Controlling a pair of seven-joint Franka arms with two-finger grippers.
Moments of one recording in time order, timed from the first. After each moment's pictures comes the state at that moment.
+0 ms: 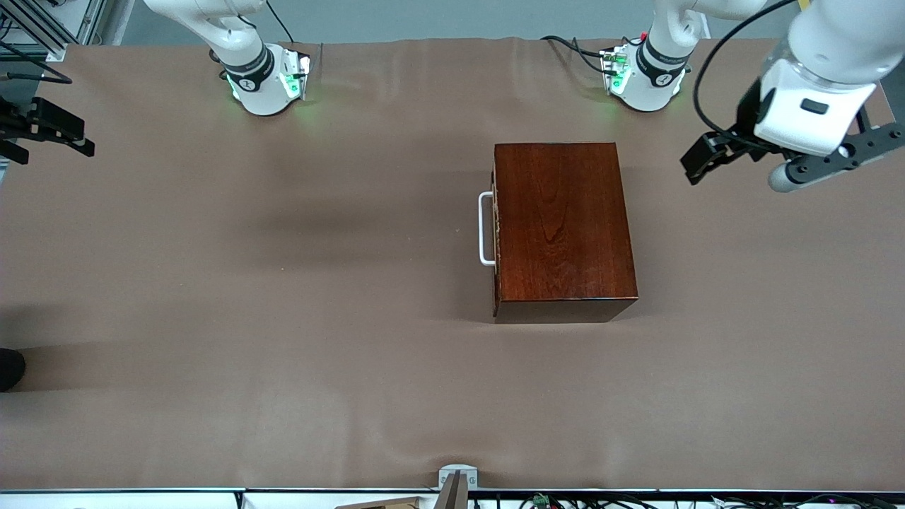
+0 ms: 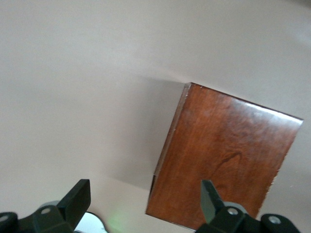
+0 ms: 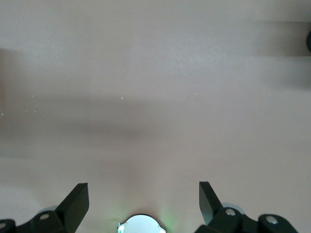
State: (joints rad) left arm -0.41 0.12 0.12 -1.31 0.05 1.37 -0.58; right arm 0.02 -0.01 -0.07 -1.45 0.02 1.34 -0.15
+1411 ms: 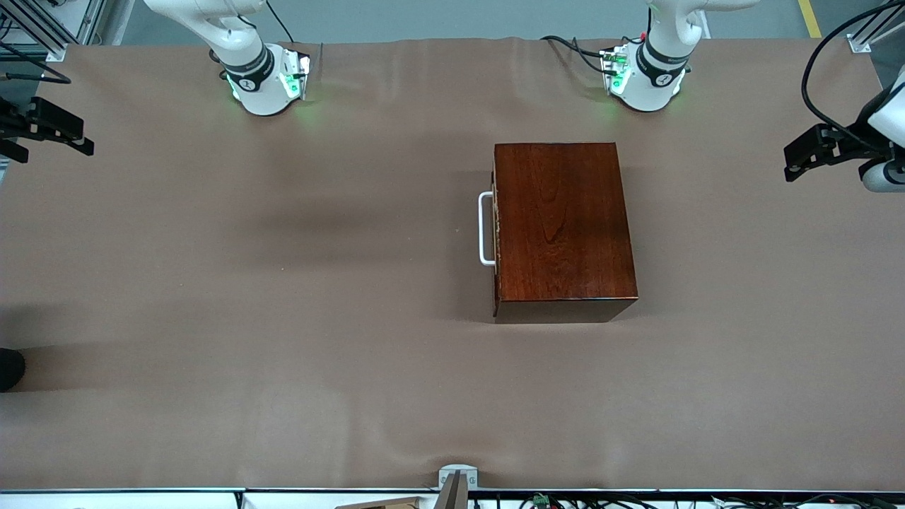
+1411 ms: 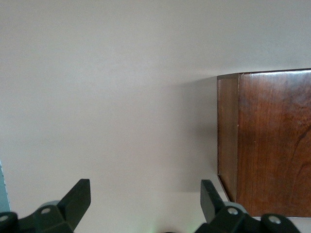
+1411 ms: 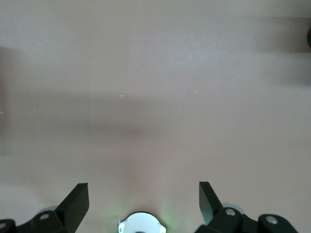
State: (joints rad) left arm -0.05 0.05 -0.05 -1.40 0.09 1.42 -0.03; right arm 0.02 -0.01 -0.07 -1.45 0.02 1.33 -0.15
